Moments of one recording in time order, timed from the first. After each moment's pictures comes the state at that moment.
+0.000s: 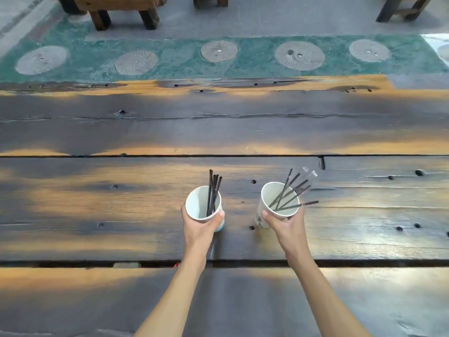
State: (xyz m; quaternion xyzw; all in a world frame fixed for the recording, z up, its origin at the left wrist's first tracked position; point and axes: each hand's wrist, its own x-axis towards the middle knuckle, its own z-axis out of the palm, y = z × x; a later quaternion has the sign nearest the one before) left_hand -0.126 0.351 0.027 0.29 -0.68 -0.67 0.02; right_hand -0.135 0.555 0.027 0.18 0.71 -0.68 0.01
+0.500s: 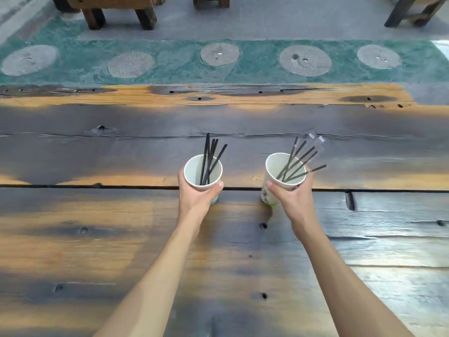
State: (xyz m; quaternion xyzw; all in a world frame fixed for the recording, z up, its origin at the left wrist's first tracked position) left_hand -0.342 0.326 0.000 0.22 -0.74 -0.64 0.05; right_hand -0.349 0.545 0.000 0.14 0.72 -0.68 -0.03
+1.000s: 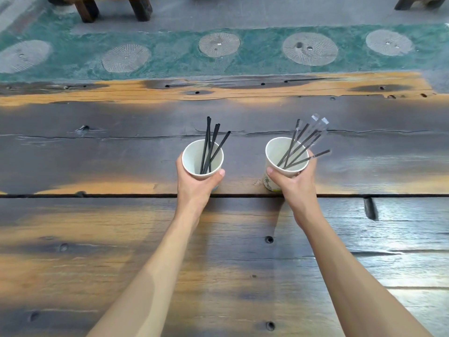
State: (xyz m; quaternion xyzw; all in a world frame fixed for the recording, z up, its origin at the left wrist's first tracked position) left_hand -0.402 0.325 -0.031 0.18 -0.74 -0.65 0.06; right_hand -0.413 0.545 -0.033 0.12 0.74 -0.66 -0.04
